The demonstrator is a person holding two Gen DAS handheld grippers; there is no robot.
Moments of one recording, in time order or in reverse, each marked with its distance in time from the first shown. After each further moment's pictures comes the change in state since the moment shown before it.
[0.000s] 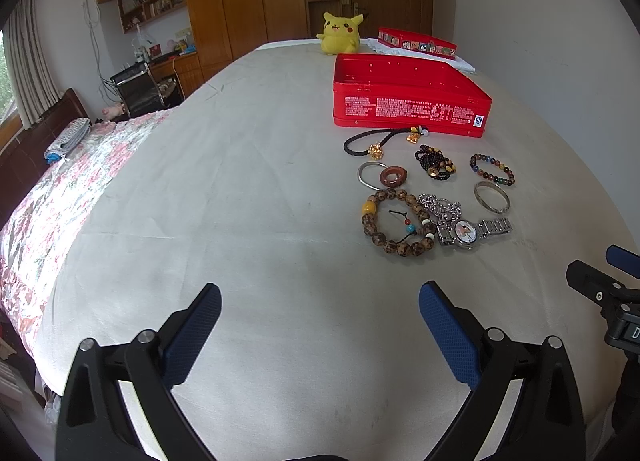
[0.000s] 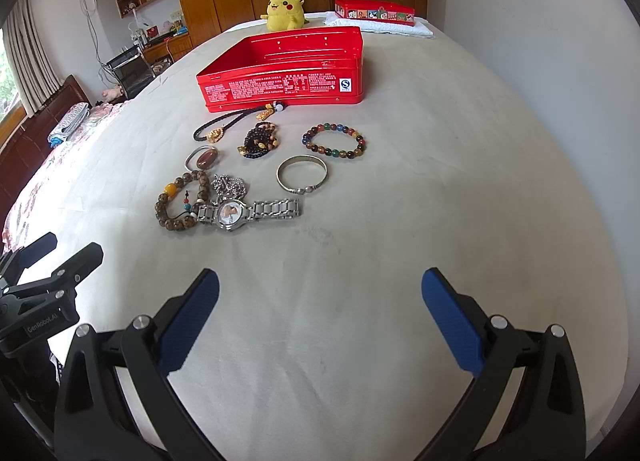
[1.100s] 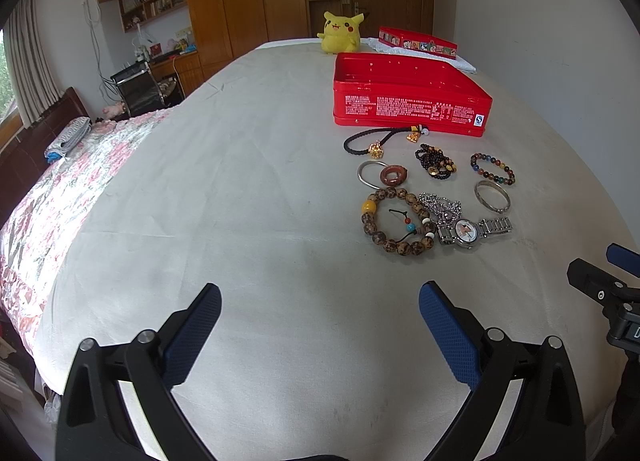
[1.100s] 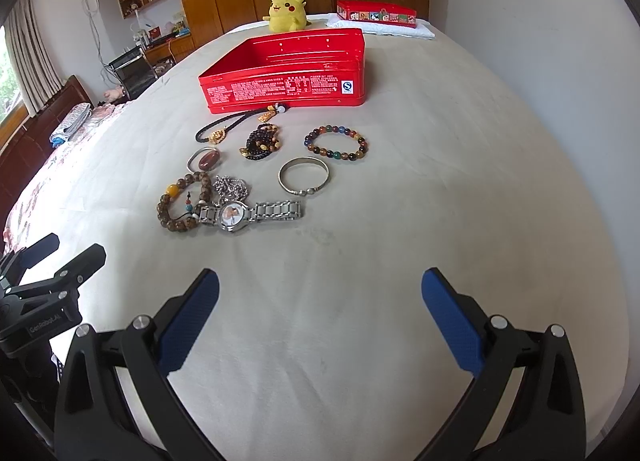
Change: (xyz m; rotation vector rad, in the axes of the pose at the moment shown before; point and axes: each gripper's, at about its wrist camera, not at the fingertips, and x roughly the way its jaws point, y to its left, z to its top) left arm 0.000 0.000 0.000 0.000 0.000 0.001; right arm 0.002 -0.002 -0.001 -0.003 -0.005 0.012
